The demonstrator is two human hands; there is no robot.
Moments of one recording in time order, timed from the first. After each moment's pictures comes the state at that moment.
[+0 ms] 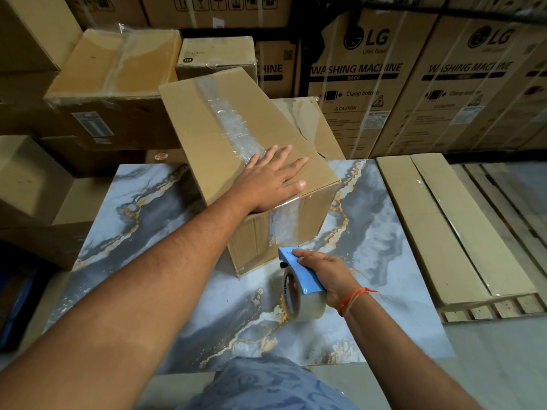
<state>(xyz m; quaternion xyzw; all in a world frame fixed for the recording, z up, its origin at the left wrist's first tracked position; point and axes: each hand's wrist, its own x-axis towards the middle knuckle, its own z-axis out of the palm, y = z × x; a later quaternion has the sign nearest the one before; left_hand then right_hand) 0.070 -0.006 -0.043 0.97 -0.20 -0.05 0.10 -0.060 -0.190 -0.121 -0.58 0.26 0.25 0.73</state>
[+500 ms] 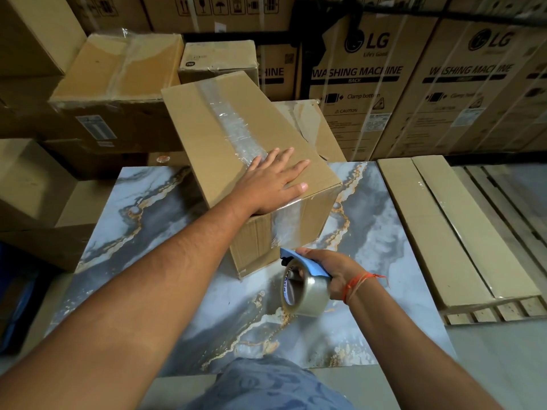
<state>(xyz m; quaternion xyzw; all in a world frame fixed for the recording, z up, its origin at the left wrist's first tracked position) 0.066 -0.006 -0.040 0.97 -0.20 -0.05 0.11 -0.030 -0.196 -0.131 -0.47 0.32 0.38 0.73</state>
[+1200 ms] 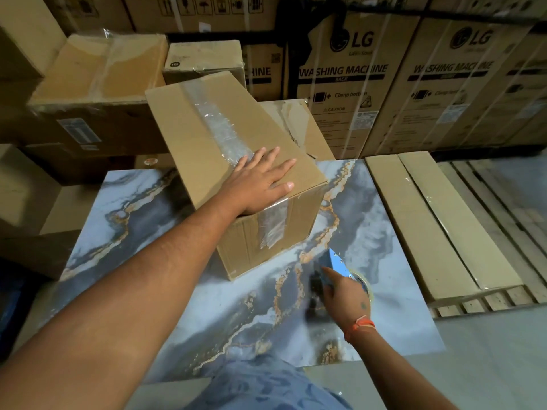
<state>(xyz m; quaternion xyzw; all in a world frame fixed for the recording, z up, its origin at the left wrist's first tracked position) 0.069 -0.006 -0.043 0.97 -0.20 -0.05 0.11 -0.099 -0.240 -0.163 -0.97 0.08 0.08 0.21</state>
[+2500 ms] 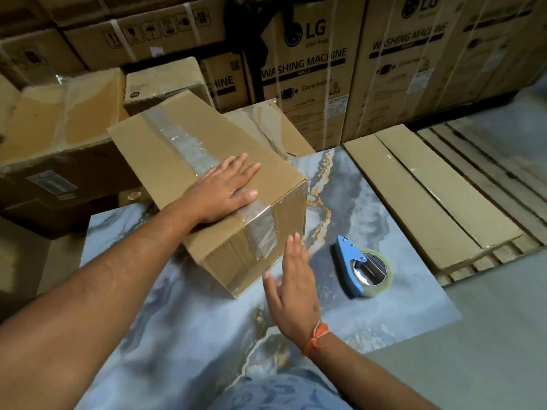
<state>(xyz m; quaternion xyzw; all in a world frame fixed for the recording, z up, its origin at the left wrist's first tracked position) 0.097 0.029 -0.028 0.95 -0.28 -0.09 0.05 -0.103 -0.130 -0.142 -0.91 0.01 -0.12 0.39</state>
